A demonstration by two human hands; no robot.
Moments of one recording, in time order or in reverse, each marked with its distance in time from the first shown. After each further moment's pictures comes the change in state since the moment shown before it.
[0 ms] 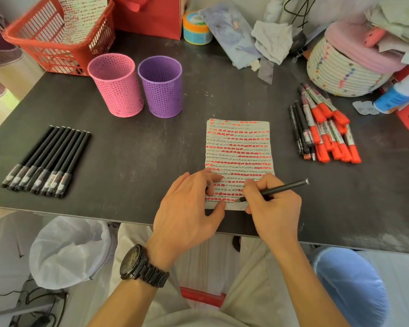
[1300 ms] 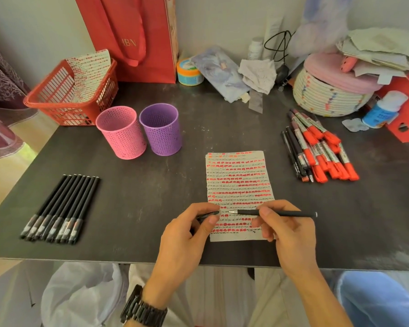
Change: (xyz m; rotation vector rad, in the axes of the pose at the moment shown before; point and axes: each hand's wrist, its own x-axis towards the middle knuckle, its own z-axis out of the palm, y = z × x) left_hand 0.003 -0.011 -0.013 -0.432 -0.066 -0.253; right_hand 0.005 -0.001 -0.020 0.582 -0.126 0.079
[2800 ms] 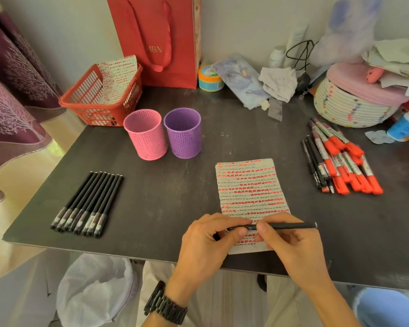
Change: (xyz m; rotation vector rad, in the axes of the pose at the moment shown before) left_hand 0.001 0.002 0.000 0.007 -0.035 0.111; right_hand -0.004 -0.001 0.010 -0.267 -0.152 -0.085
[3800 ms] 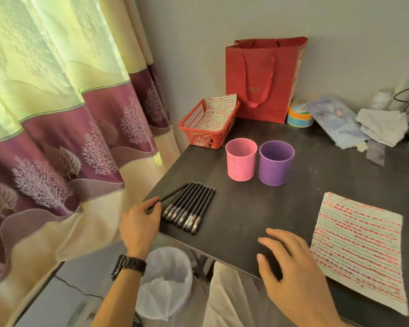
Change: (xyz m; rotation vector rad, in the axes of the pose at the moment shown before) left_hand -0.055 -0.089 -0.239 0.563 0.909 -0.524; right_hand -0.006 -0.009 0.123 -0.772 -0.194 -0.458
